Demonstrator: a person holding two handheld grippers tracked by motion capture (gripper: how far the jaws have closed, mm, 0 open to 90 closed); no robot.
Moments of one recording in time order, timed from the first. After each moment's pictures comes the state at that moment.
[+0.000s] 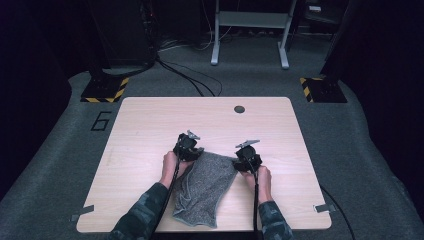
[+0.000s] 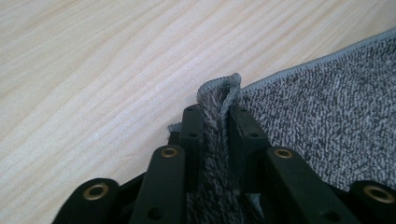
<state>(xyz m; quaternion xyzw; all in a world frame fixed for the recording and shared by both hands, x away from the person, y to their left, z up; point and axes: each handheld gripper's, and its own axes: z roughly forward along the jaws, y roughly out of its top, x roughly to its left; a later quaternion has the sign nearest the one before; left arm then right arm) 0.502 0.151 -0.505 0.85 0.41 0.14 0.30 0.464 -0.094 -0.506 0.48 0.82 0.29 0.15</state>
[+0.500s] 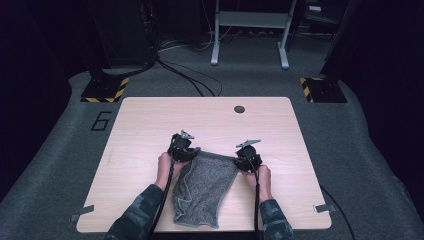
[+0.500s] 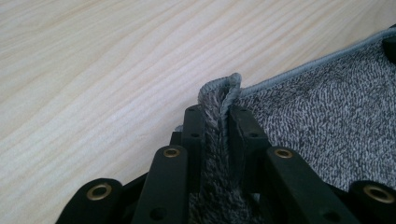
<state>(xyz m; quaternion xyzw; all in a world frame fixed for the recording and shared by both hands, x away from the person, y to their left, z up) 0.490 0.168 -0.495 0.84 0.42 0.14 0.32 0.465 -0.096 -0.507 0.48 0.81 0.30 0.14</state>
